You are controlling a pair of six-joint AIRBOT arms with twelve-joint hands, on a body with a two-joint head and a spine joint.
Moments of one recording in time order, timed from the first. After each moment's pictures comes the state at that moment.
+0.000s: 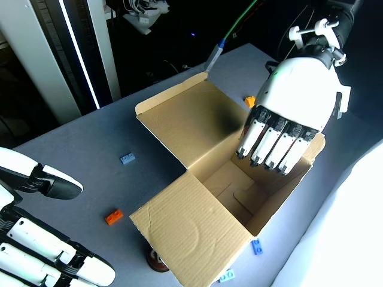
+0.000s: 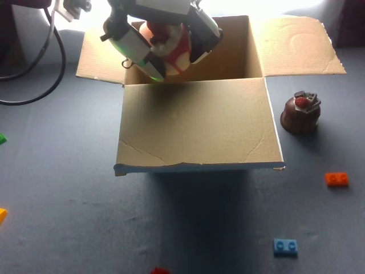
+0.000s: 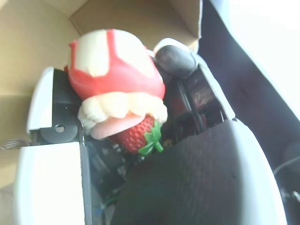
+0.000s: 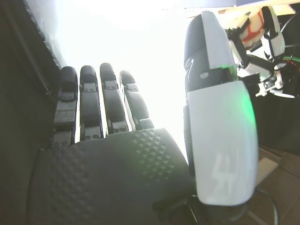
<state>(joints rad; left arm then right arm) -0.09 -1.37 1.77 1.99 -0.87 -0.72 -0.32 -0.55 0.87 0.39 0.41 -0.93</state>
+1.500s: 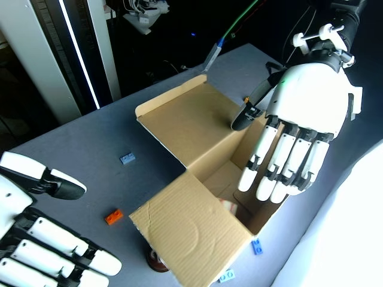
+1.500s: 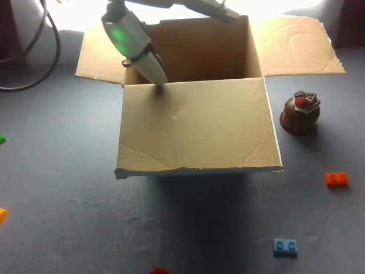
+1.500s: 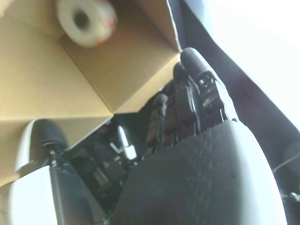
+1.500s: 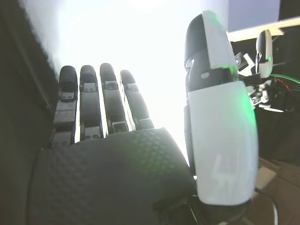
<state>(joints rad) -0.12 -1.39 1.85 2.03 -0.85 -0.68 -0.43 -0.63 0.92 0.43 0.44 -0.93</state>
